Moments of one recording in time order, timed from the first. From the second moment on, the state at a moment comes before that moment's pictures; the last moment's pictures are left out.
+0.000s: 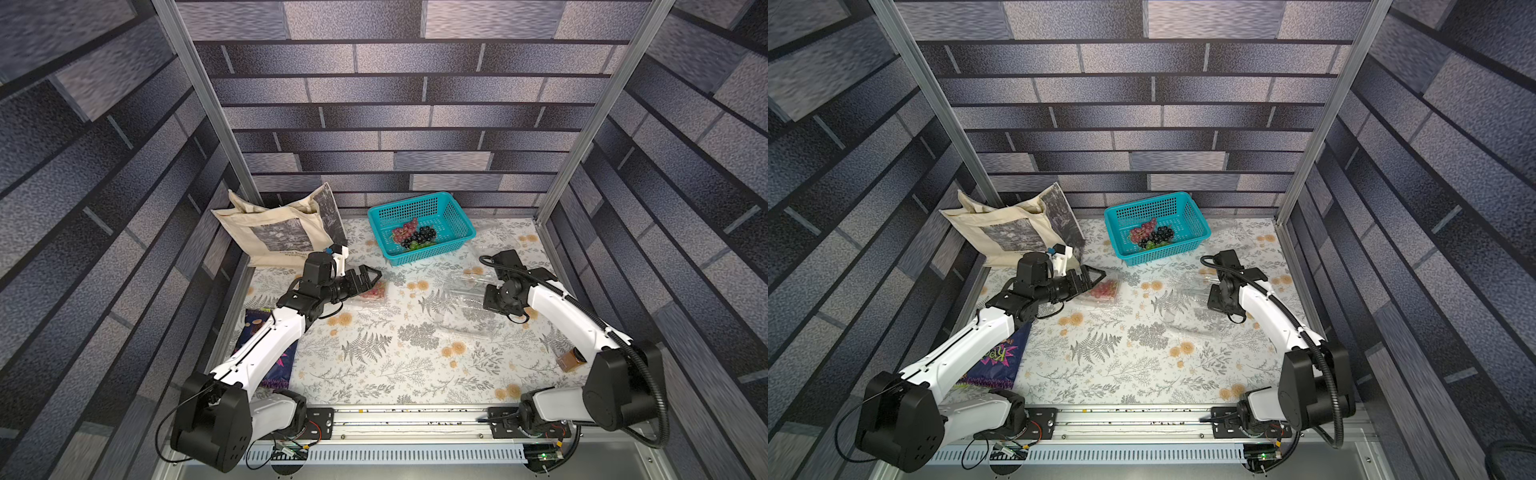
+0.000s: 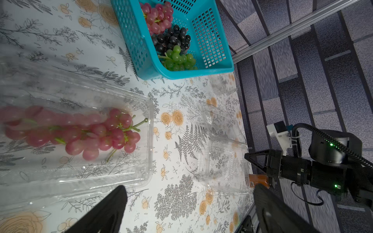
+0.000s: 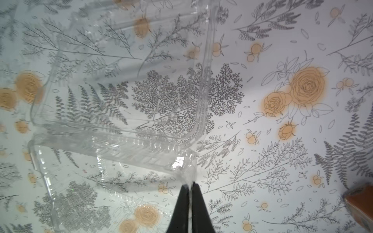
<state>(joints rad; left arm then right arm) -0.29 1.19 0.80 -0.14 0.51 -0.69 0.25 1.37 1.05 -0.93 0.06 0.50</state>
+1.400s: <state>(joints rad) -0.25 1.05 0.71 -0.16 0.52 -0.75 0.47 1.81 1.35 -0.89 -0.12 0.50</state>
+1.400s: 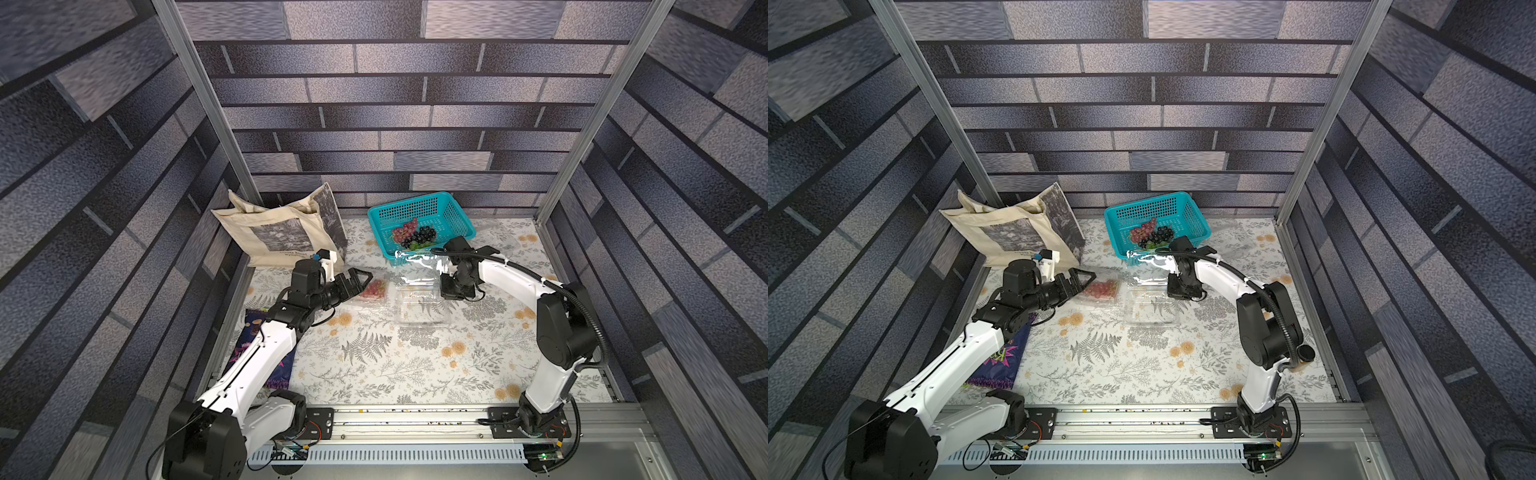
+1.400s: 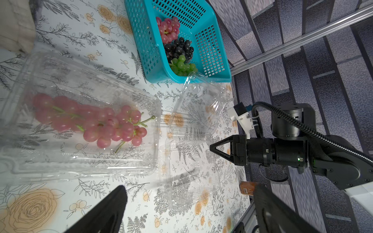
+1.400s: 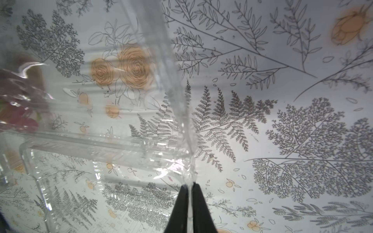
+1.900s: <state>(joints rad) -0.25 1.00 0.71 -0.26 0.53 -0.79 0.48 1.68 1.32 -0.89 -0.08 0.58</state>
